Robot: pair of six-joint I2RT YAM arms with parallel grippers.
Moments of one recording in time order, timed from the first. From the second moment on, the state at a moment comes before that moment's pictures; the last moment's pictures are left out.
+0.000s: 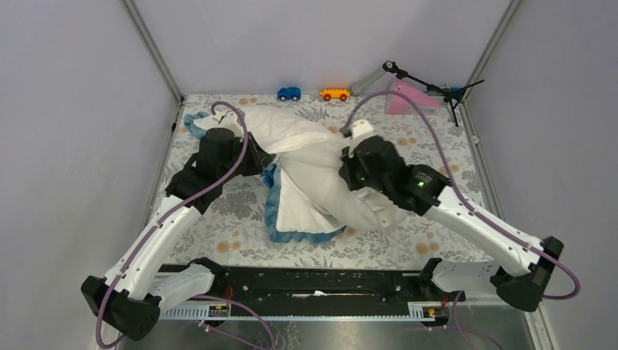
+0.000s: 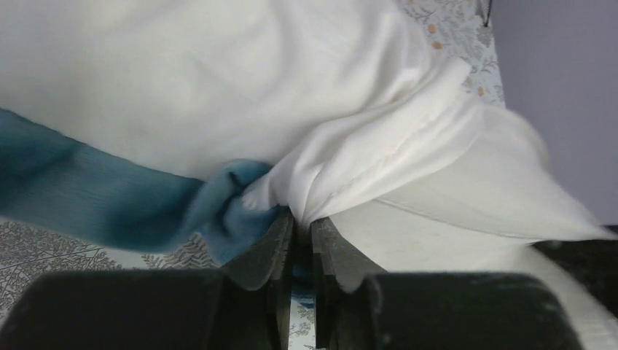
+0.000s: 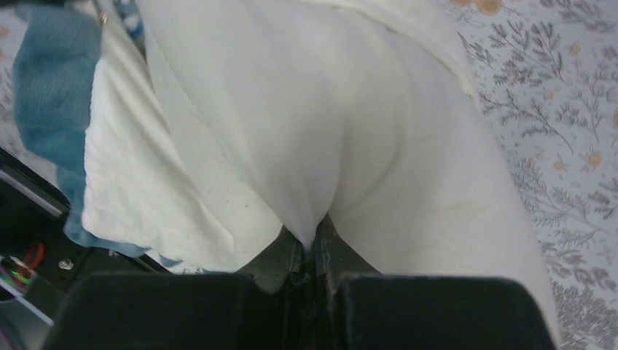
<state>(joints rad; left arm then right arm) -0.45 1.00 1.08 -0.54 0.04 -0.57 0.96 1.23 1.27 -0.66 0.30 0.26</state>
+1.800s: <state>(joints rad) -0.70 0.75 0.59 -0.24 -0.63 -0.76 0.50 1.08 1.20 -0.62 0.06 0.42</state>
